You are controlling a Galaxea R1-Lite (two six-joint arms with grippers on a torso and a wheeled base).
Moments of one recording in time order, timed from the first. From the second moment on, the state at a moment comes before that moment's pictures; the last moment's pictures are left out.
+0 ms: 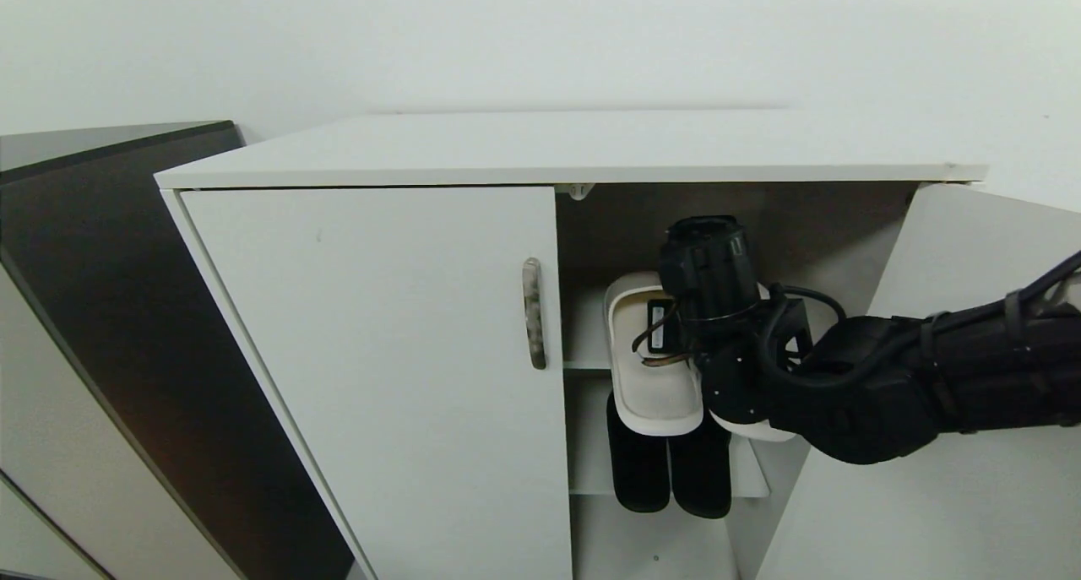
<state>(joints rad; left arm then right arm) 0.00 0.00 0.00 0.00 -0.04 0.00 0.77 1.96 -1.26 -0.33 -0.82 0.28</state>
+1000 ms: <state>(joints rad) 0.00 0.00 0.00 0.00 -0.04 0.00 0.68 2.07 -1.46 -0.25 -0.75 0.26</state>
